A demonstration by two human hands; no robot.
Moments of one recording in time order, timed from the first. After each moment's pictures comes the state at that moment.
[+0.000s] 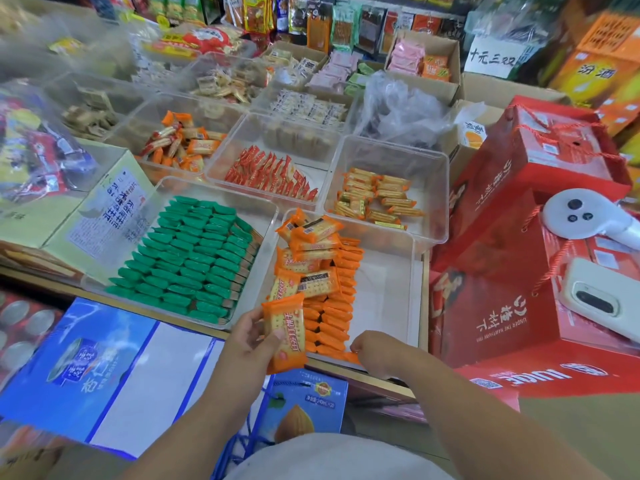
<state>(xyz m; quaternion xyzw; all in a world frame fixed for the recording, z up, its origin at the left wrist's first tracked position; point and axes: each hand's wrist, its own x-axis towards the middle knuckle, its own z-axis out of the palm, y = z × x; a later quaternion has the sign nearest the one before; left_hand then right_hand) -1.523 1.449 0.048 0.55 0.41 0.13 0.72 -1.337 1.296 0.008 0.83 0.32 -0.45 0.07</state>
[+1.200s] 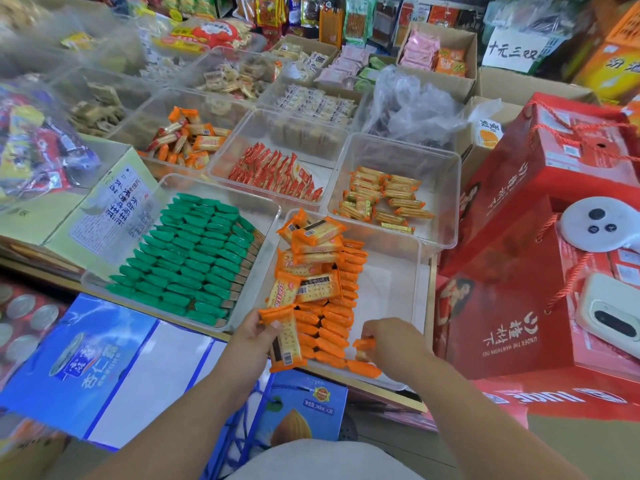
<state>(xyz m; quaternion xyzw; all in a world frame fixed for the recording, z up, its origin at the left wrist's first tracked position) -1.498 1.466 0.020 0.58 0.43 0.05 0.70 -1.310 1.283 0.008 0.89 0.37 -0.26 0.02</state>
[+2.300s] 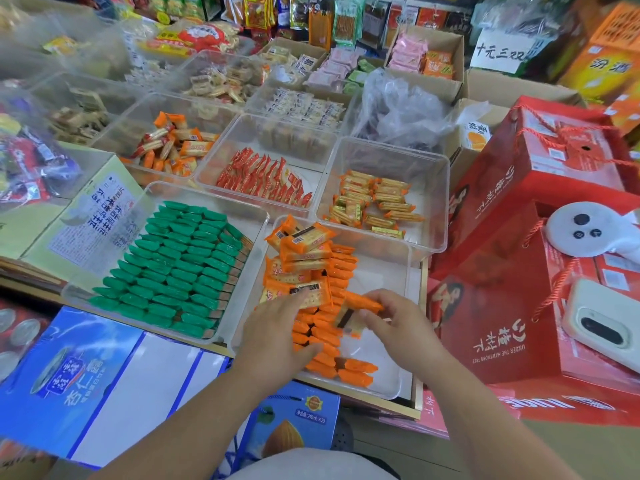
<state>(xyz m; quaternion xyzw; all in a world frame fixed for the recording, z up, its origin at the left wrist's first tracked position) -1.454 1.455 0.037 0.93 0.23 0.01 0.30 -1.299 1.274 0.062 0.82 0.27 -0.27 -0.42</state>
